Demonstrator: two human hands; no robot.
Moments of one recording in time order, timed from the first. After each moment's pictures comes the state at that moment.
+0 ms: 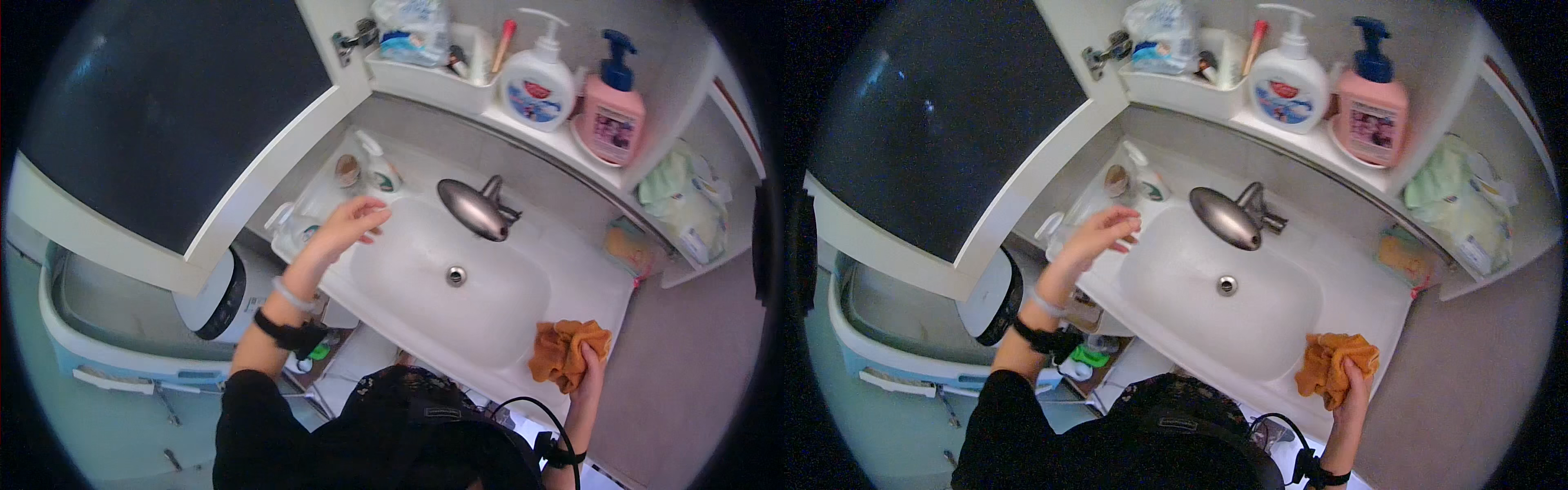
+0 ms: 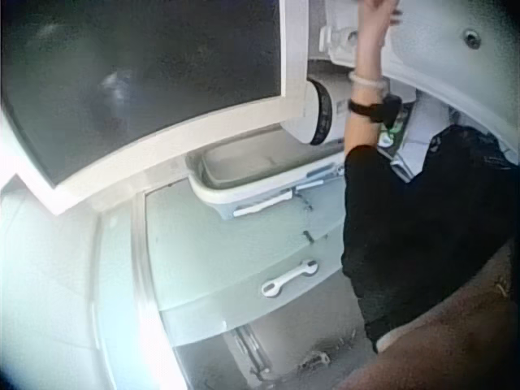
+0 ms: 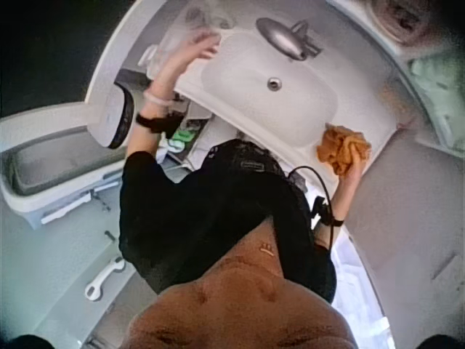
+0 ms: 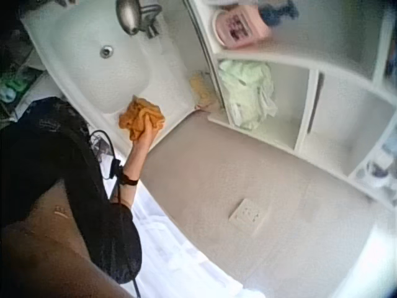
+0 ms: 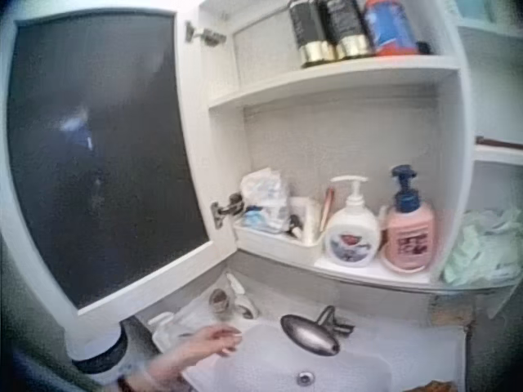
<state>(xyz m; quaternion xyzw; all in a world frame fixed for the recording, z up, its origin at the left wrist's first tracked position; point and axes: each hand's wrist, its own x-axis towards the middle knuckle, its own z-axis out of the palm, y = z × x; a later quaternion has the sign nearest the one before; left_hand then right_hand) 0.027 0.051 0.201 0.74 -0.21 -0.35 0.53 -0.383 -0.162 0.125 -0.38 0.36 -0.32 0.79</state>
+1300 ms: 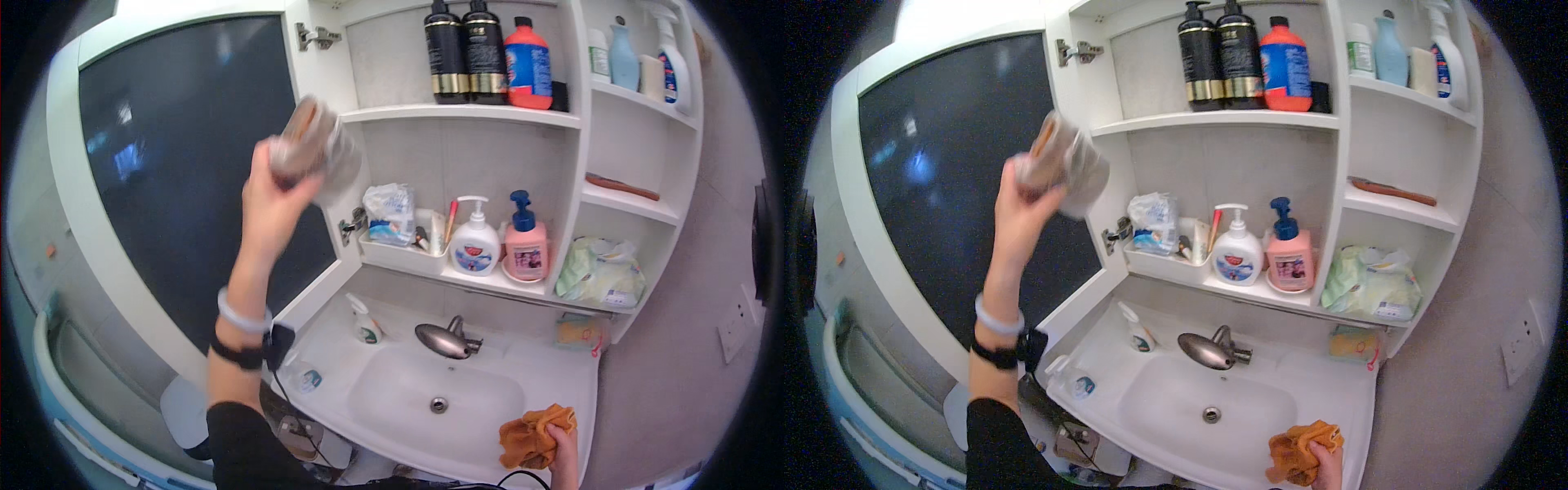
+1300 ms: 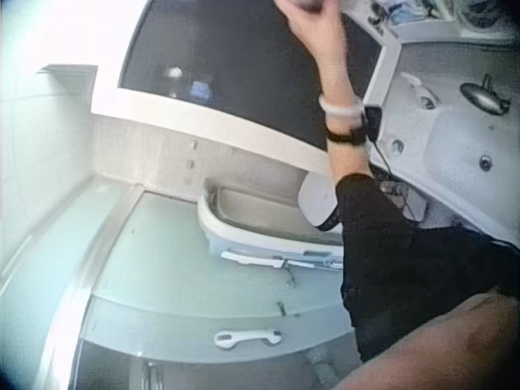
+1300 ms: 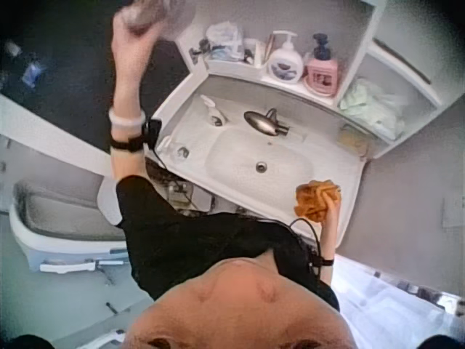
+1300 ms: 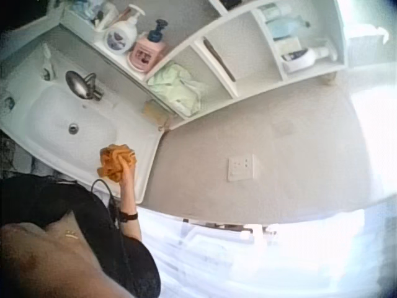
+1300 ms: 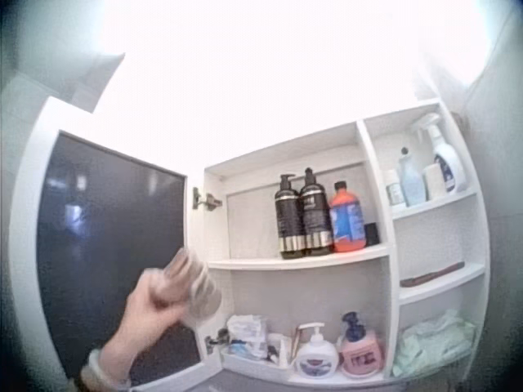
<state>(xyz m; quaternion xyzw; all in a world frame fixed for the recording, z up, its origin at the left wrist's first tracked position) 0.041 0.056 0.485 0.59 -0.50 0.28 0.57 -0.369 -0.110 0.141 -0.41 0.25 -0.42 0.77</state>
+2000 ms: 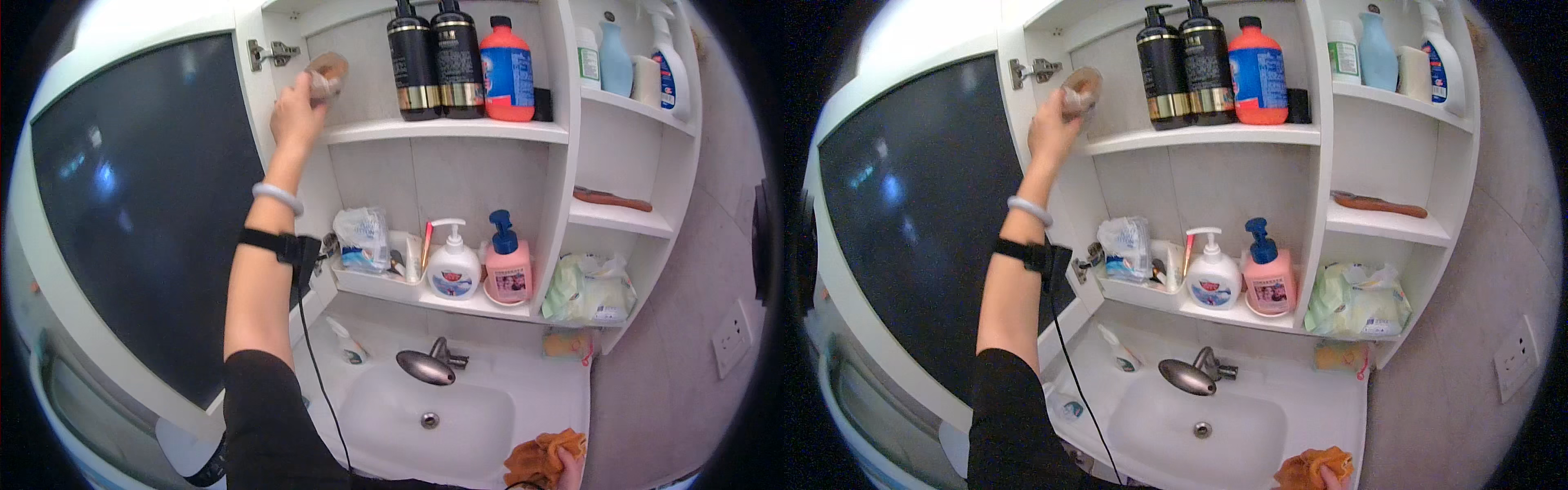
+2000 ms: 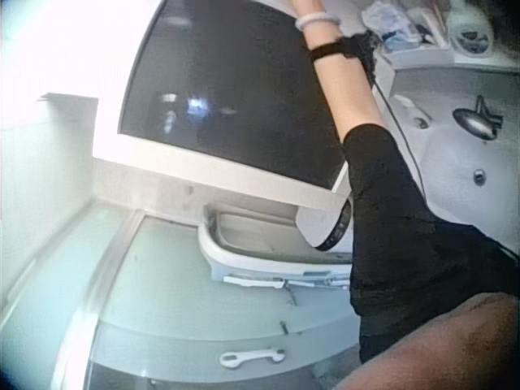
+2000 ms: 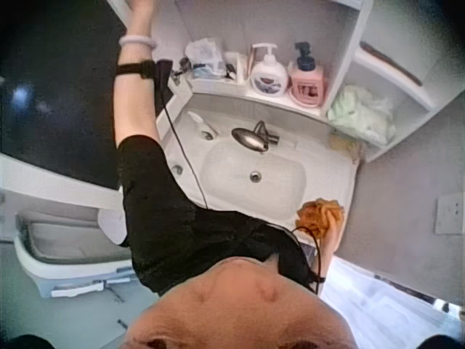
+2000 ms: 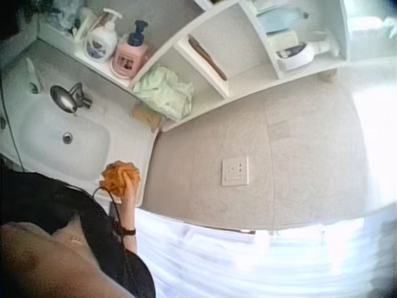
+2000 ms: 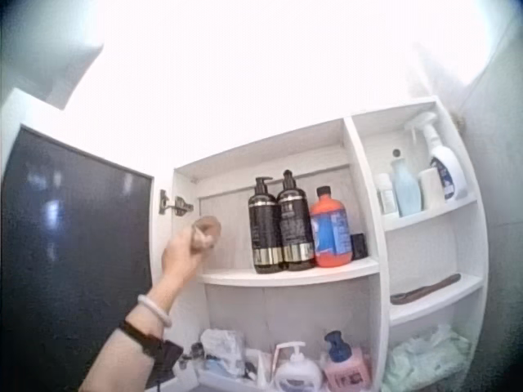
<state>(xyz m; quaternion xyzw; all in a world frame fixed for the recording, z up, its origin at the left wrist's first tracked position) 0.137 -0.107 0.582 0.71 -0.39 0.48 0.34 -0.399 -0.090 0.188 -0.33 0.38 -0.46 0.73</state>
